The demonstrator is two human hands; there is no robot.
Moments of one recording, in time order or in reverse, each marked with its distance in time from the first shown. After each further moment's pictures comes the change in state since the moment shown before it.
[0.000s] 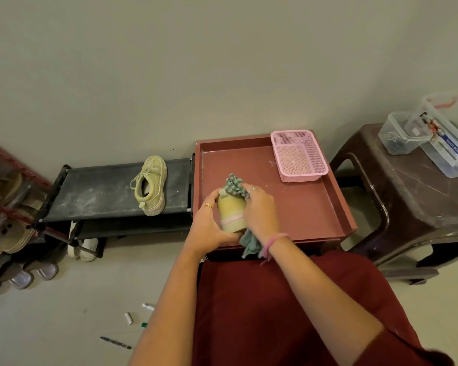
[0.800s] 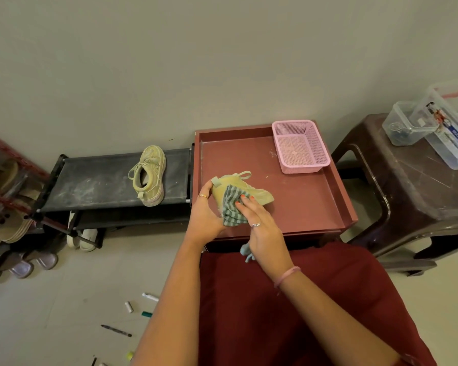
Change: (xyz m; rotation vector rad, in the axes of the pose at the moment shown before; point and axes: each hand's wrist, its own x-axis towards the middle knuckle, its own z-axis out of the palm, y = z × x) left_hand 0.005 -0.011 0.007 -0.097 0.100 -0.027; right_hand -0.060 0.055 0.015 0.019 -0.019 -0.369
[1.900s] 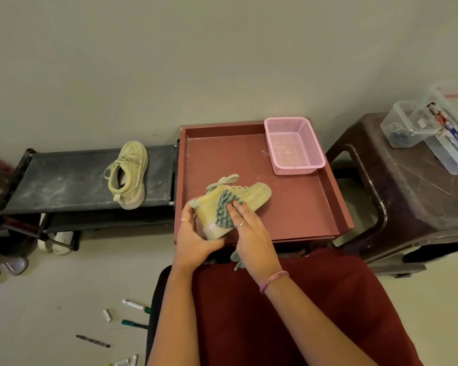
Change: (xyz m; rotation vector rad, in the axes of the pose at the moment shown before) left_hand 0.000 -0.062 0.023 -0.265 0.028 -0.044; right_hand 0.021 0.033 0.026 -0.208 -0.106 0.118
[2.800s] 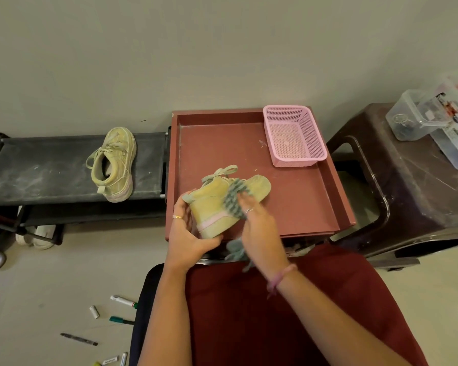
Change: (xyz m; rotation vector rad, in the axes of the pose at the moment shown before) left_hand 0.004 -0.009 0.002 -0.123 -0.020 0.042; right_hand 0.014 0.003 -0.008 0.049 -0.006 0.172
